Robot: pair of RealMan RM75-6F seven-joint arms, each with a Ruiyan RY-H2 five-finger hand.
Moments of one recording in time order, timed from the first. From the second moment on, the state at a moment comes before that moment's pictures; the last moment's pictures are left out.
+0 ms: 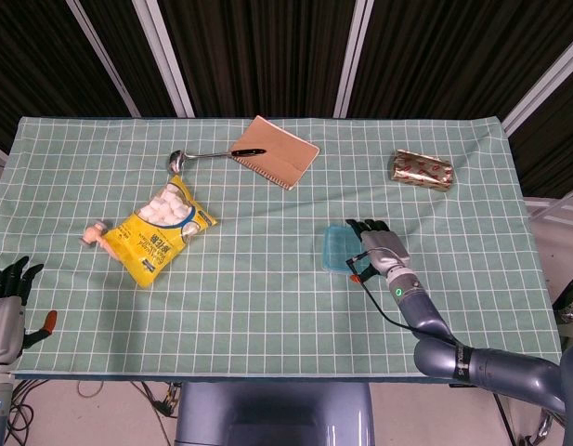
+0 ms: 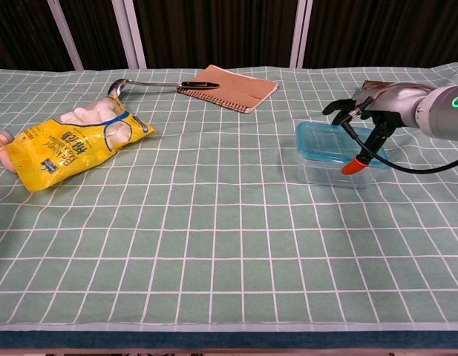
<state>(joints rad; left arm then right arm) -0.08 -1.17 -0.08 -1.80 1.27 1.45 0.24 0.91 -1.42 0.15 -1.52 -0.58 0.83 -0.36</state>
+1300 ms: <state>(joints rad) -0.08 -1.17 -0.08 -1.80 1.26 1.45 0.25 0.90 -1.37 0.14 -1.58 -0.57 0.84 -0.37</state>
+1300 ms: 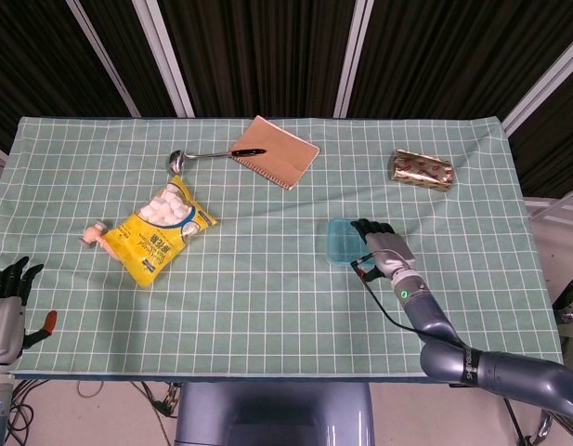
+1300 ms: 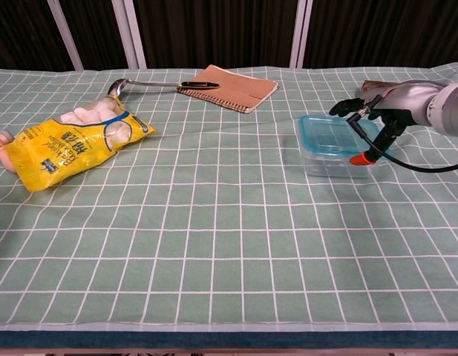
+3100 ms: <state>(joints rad) -0.08 -1.17 -0.08 -1.80 1.25 1.45 0.26 0.74 -1.31 0.21 -1.58 -0.82 0.96 -0.18</state>
